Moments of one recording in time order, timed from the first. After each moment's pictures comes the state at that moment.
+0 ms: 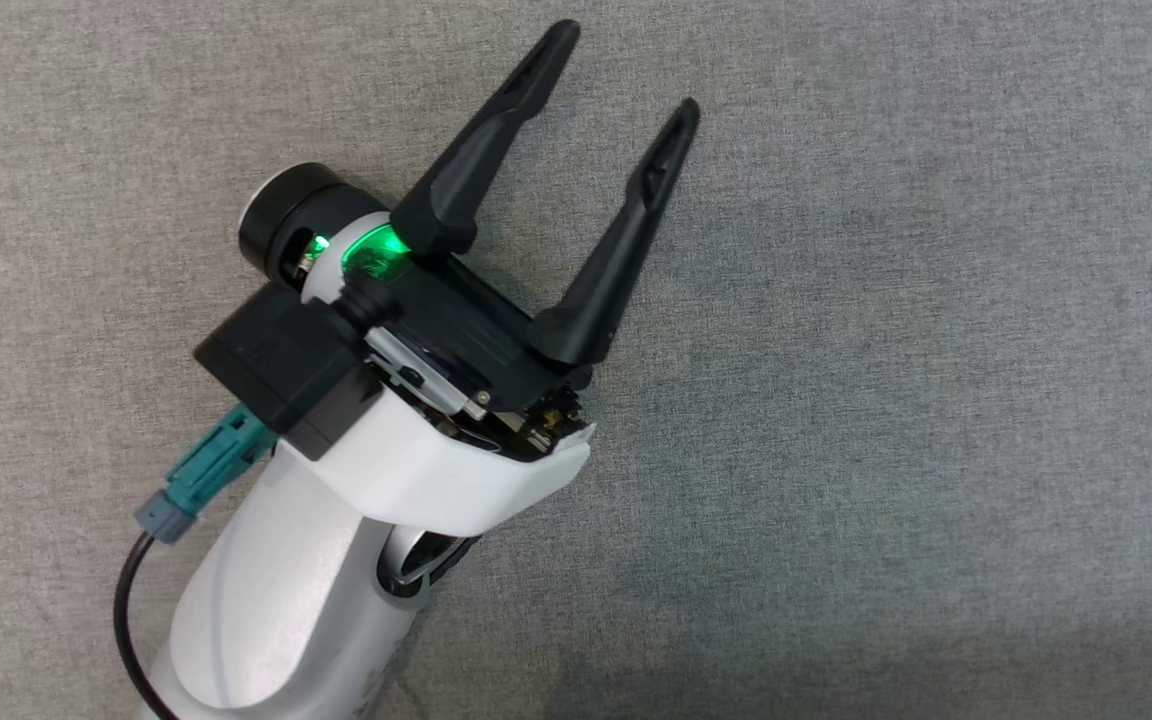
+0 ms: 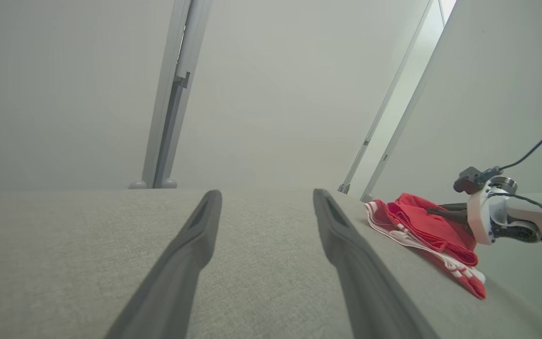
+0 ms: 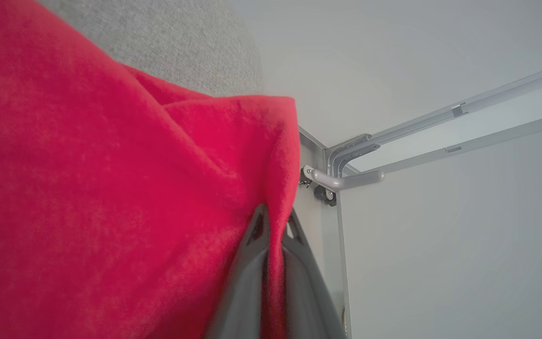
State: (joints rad) left arm -0.59 0.07 -0.47 -0.12 -0.38 -0.13 -0.26; right arm -0.78 -0.97 0.11 0.76 0.16 0.13 -0.11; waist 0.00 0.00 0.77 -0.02
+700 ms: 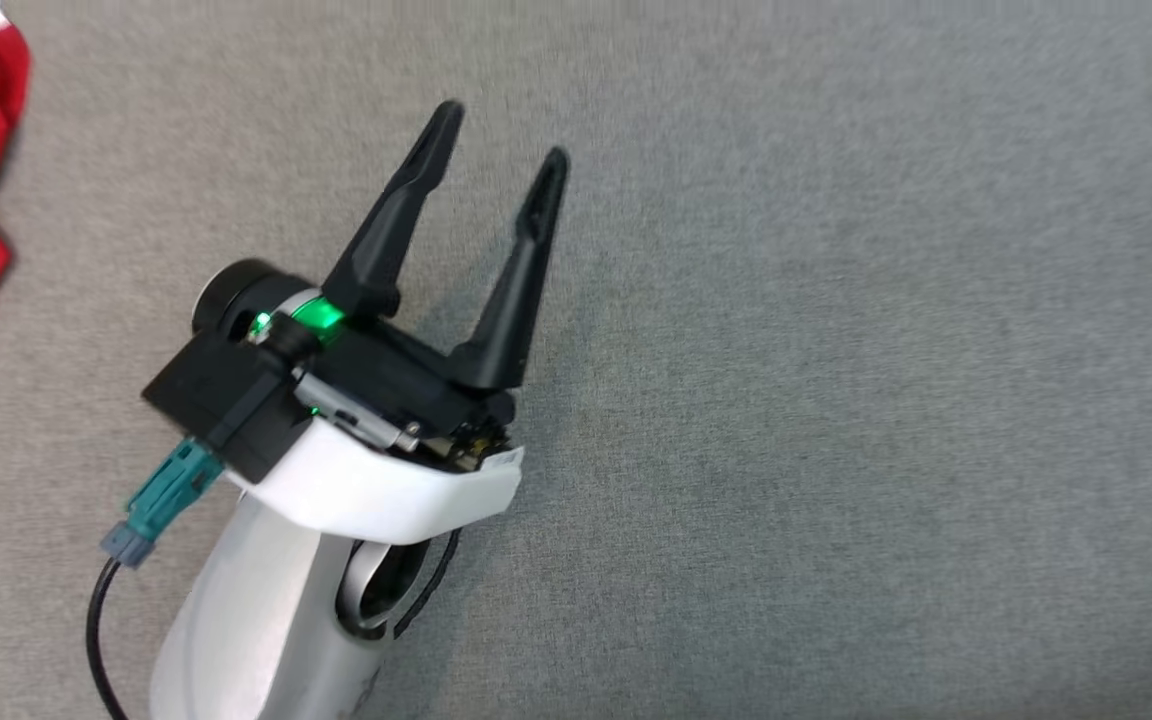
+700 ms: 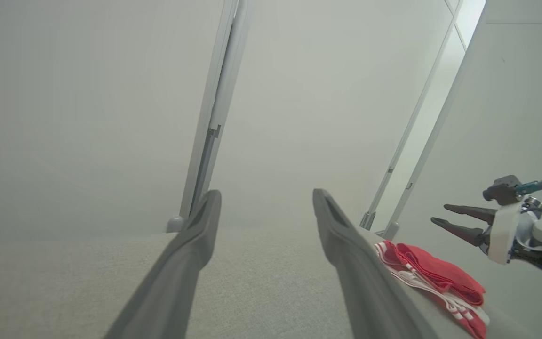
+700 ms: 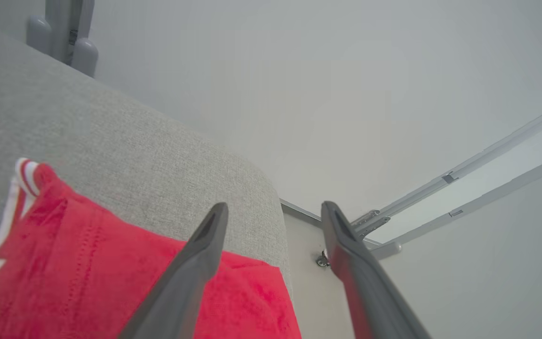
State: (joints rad) left arm -0.46 0.05 -0.36 -0.08 -0.40 -0.13 -0.26; right arm -0.78 -0.74 0.04 0.65 0.05 0.13 -0.17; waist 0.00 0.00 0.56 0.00
